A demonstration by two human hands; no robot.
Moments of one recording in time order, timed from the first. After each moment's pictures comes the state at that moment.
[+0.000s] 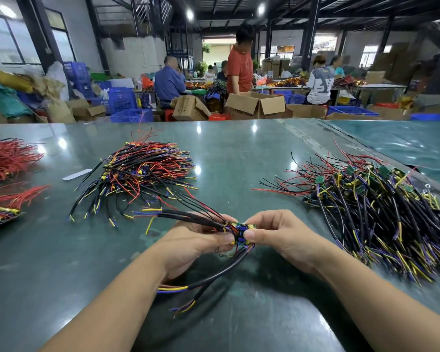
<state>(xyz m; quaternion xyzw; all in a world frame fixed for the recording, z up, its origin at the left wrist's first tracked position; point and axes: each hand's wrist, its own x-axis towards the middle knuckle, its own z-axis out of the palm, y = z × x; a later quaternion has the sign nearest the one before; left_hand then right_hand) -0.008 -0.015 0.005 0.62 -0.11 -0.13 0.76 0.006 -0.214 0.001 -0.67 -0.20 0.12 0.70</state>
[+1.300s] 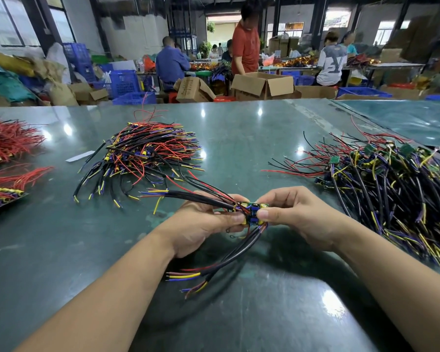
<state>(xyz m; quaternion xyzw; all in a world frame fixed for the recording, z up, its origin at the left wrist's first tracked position) -0.001 -0.015 -0.003 0.62 -0.15 -0.12 0.76 0.007 -0.217 0.008 -0.69 -0.21 0.12 0.68</state>
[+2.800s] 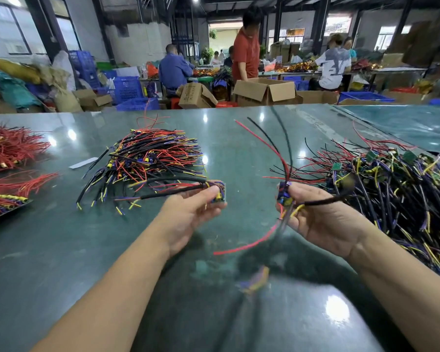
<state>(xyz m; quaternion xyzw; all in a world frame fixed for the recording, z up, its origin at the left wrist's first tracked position) 0.015 0.000 0.012 0.58 -0.03 -0.02 0.81 0.007 -0.230 0.023 -0.47 -0.07 0.16 0.86</state>
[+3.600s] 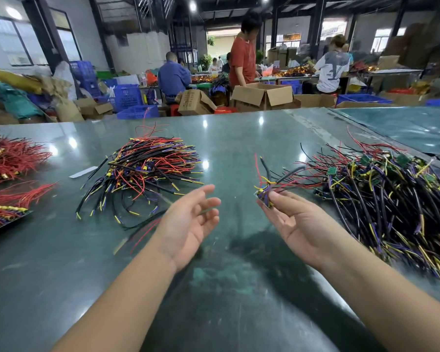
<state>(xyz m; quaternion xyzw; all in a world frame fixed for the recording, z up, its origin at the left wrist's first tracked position) 0.006 -0.012 0.021 0.50 0.03 -0.06 0.86 0.002 -0.197 0.024 -0.39 0.05 0.04 0.92</state>
